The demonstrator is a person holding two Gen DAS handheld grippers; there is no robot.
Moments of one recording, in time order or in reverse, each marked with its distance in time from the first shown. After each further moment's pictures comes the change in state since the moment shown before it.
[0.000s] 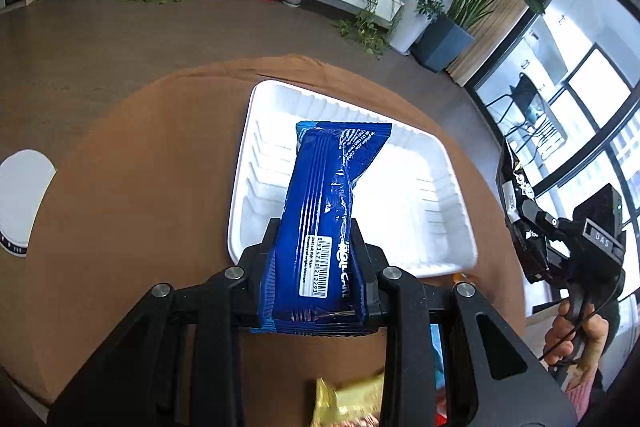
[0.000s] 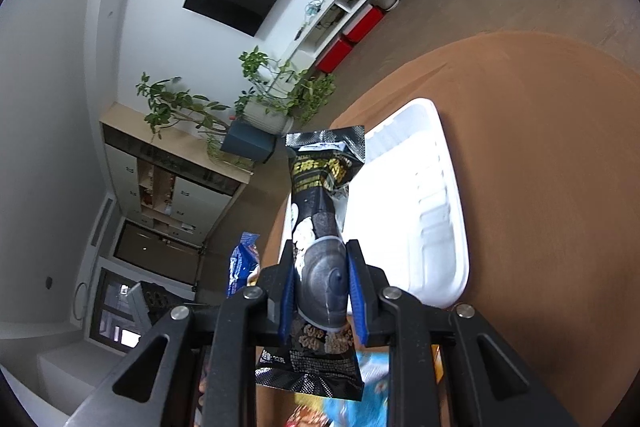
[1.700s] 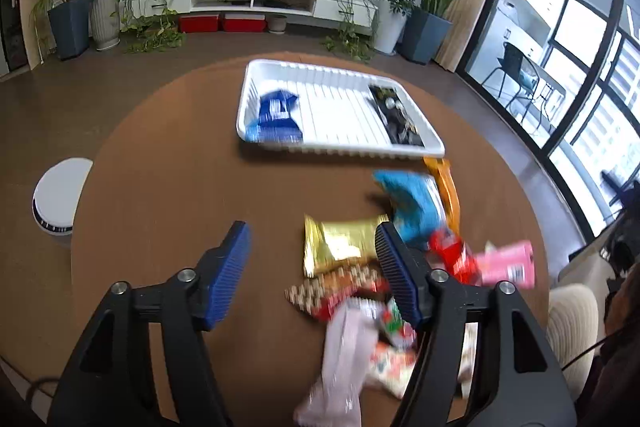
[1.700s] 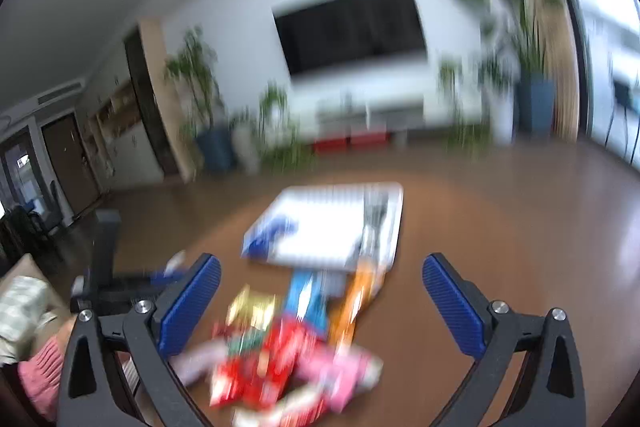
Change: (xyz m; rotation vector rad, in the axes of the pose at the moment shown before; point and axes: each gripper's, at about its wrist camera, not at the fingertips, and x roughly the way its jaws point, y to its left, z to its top) left arm -0.111 -0.047 -0.172 0.199 -0.107 0.081; right arm -0.143 0.107 -0.176 -0.621 -0.259 -0.314
